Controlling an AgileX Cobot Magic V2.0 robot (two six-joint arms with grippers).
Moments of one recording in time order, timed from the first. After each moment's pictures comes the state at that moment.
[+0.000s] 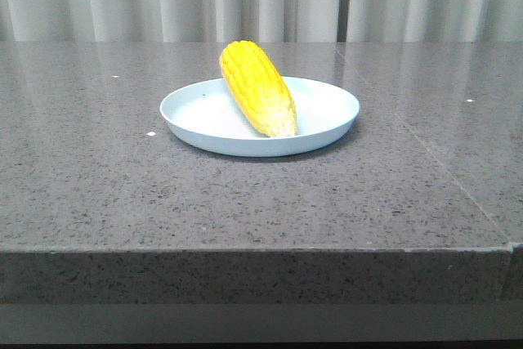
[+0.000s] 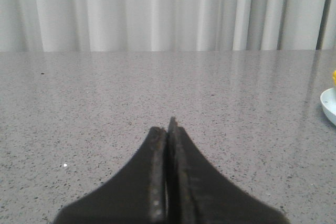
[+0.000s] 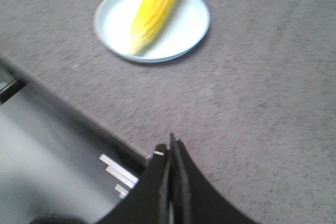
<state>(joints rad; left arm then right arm) -0.05 -0.01 0.01 -0.01 0.06 0.03 0.45 0.42 -0.81 0.05 0.96 -0.03</state>
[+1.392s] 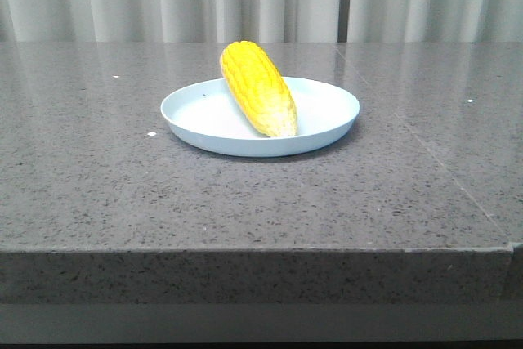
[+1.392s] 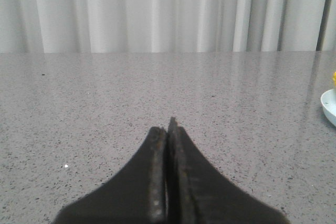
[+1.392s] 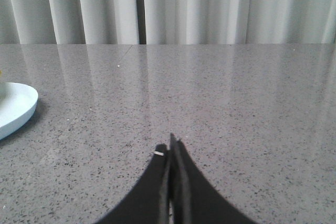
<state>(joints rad) -0.05 -0.01 0.01 -0.01 0.06 0.03 0.00 -0.01 0.03 0.09 0.04 -0.02</state>
